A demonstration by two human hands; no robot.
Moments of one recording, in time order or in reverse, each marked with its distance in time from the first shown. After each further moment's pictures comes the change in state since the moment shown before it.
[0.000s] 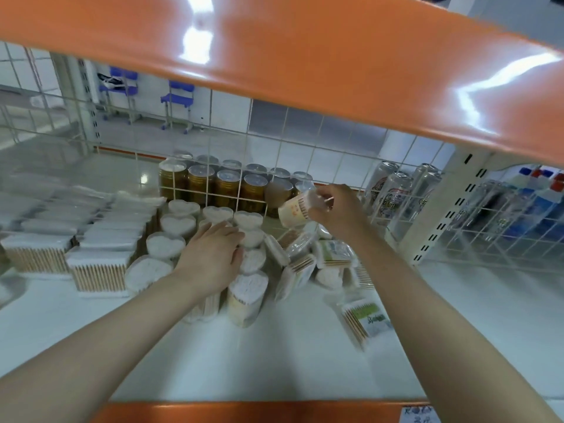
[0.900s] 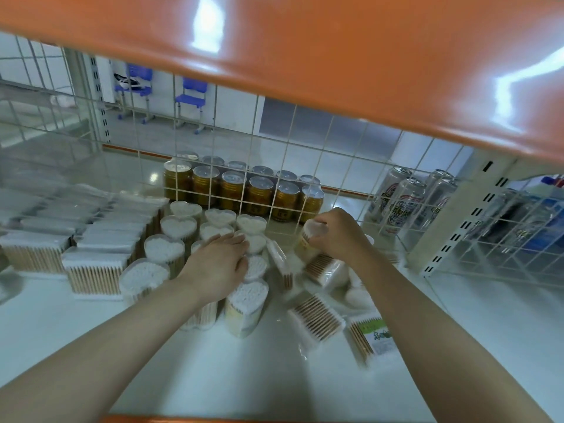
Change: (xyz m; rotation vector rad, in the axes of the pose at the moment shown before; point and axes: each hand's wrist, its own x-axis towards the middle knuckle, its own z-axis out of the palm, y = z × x) left_hand 0.007 0.005 0.009 -0.094 -0.117 -0.026; right_hand 0.009 0.033 0.031 -0.173 -0.181 0.030
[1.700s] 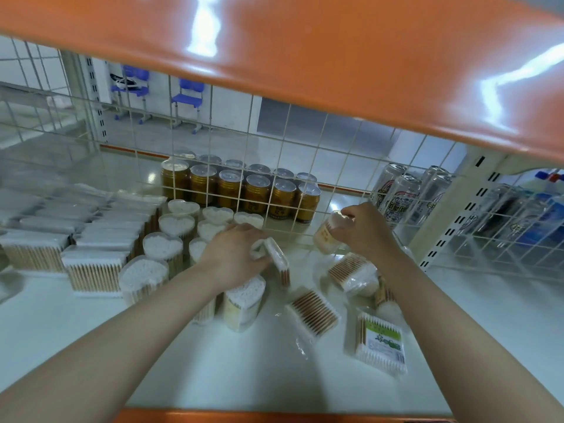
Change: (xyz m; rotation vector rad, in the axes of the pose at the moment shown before) left_hand 0.006 0.023 -0.009 -0.164 0.105 0.022; right_hand -0.013 0.030 -0.025 -0.019 0.147 0.071
